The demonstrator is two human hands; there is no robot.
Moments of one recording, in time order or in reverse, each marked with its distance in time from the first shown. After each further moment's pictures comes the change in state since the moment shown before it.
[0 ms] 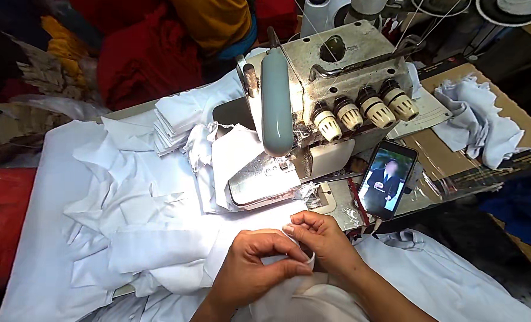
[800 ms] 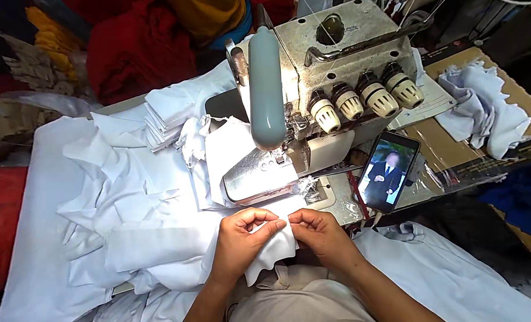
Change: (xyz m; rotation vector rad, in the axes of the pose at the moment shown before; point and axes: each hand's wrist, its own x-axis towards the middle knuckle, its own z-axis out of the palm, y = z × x) left_hand -0.003 -0.030 -0.005 0.371 0.340 -0.261; right_hand -0.001 0.006 -0.003 0.029 -0.035 0.056
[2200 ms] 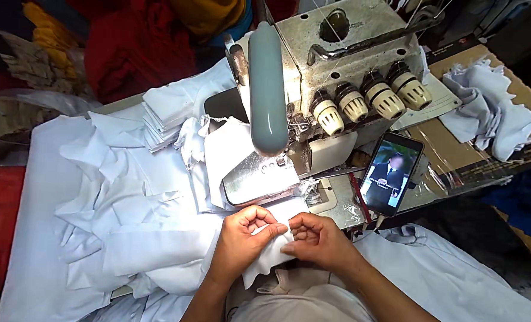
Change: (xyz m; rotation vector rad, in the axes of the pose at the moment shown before) left_hand 0.010 -0.004 -0.004 -0.033 -0.116 -0.087; right_hand 0.002 0.005 -0.007 -0.103 -0.126 -0.209
